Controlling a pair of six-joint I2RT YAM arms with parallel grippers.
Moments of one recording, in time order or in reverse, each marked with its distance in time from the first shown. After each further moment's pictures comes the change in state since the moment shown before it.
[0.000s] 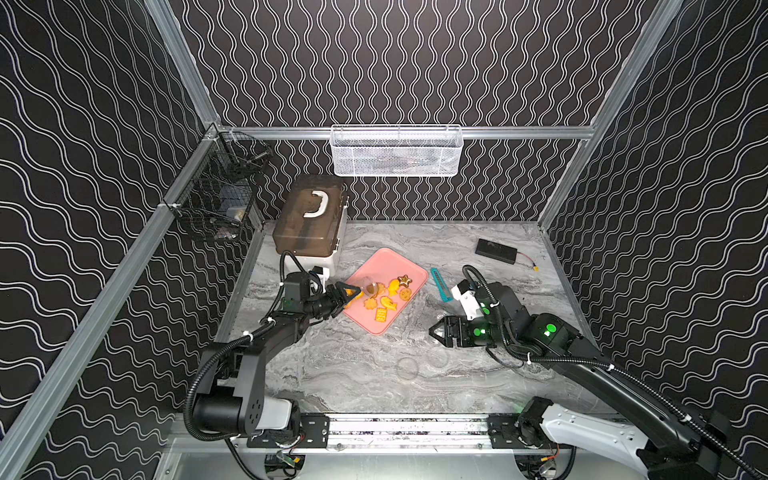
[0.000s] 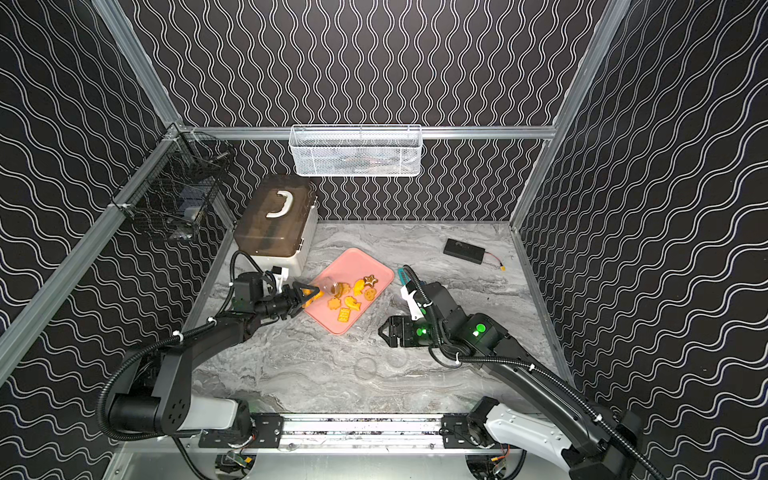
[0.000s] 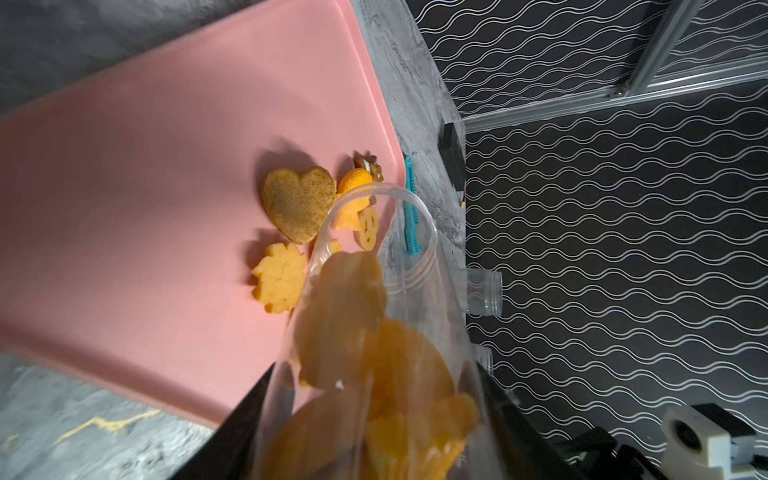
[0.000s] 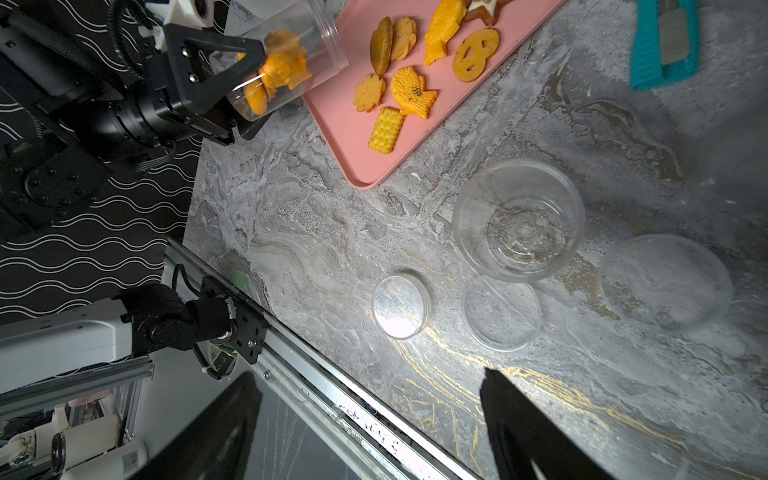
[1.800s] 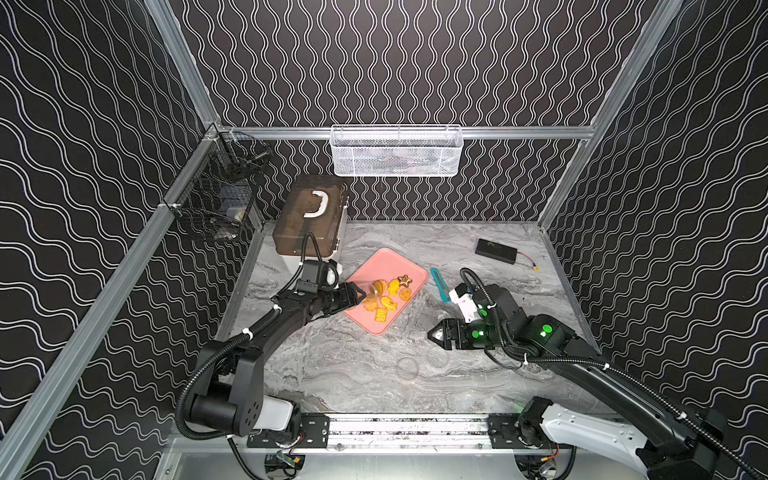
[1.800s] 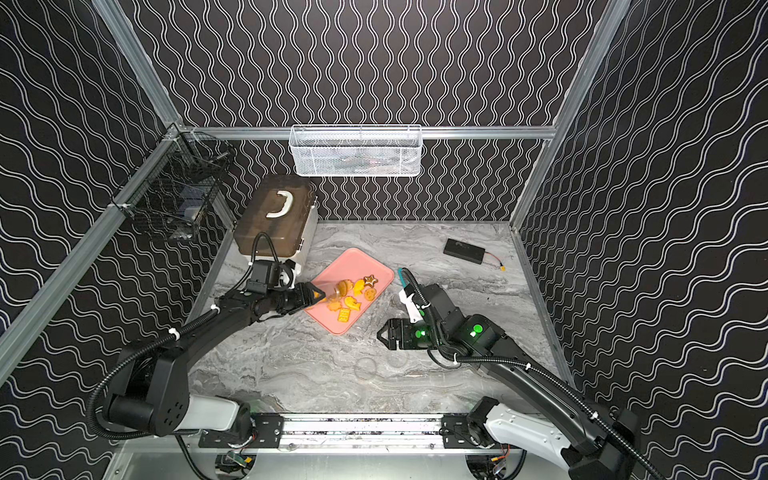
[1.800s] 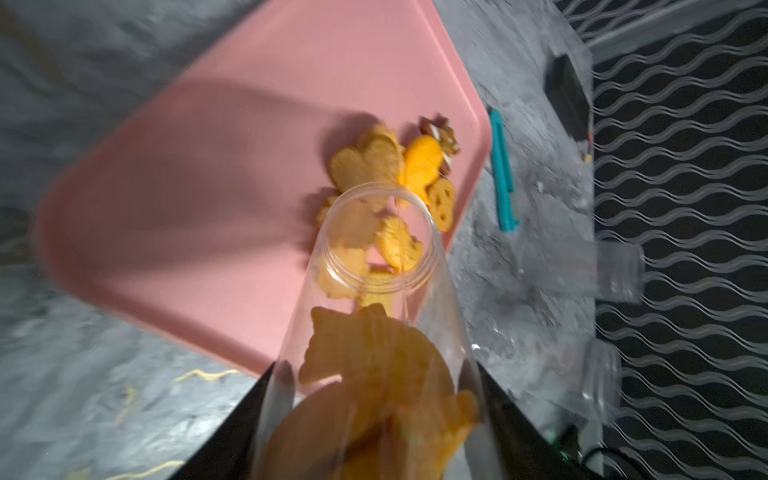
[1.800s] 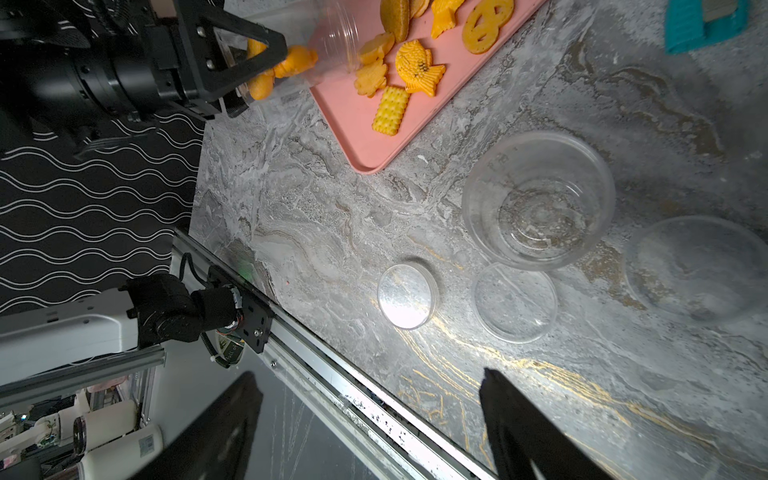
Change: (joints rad) left arm -0.146 0.004 0.252 -0.512 -0.325 0.304; right arm 0.000 0.013 -0.027 0.016 -0.040 0.019
